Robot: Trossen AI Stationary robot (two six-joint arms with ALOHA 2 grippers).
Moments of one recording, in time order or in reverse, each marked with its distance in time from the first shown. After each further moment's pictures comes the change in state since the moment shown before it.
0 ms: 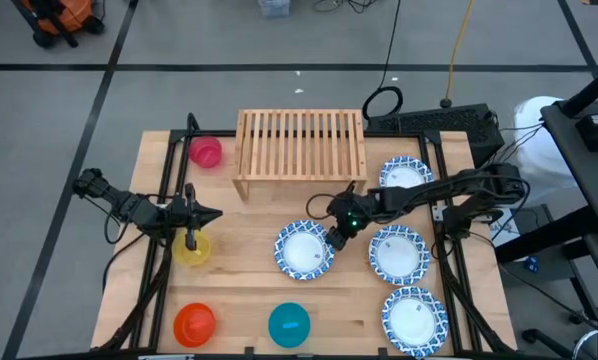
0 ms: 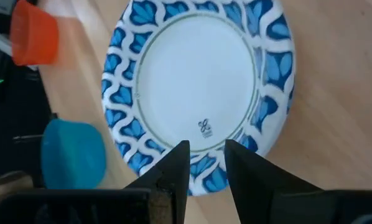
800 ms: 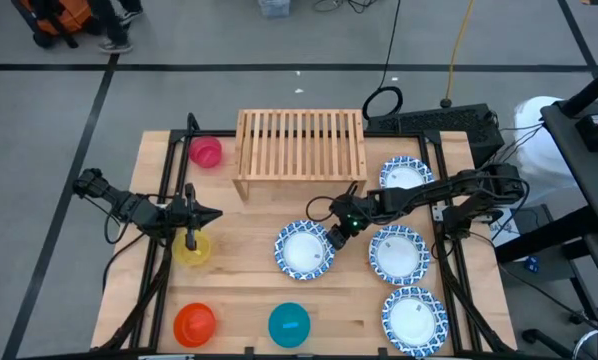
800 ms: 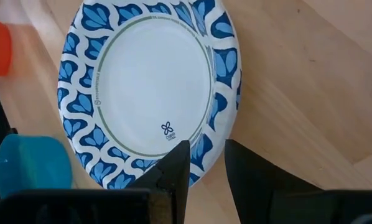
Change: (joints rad) left arm 0.000 0.000 0.000 0.000 0.000 0.001; right arm 0.006 0.001 0.000 -0.083 0.088 0.021
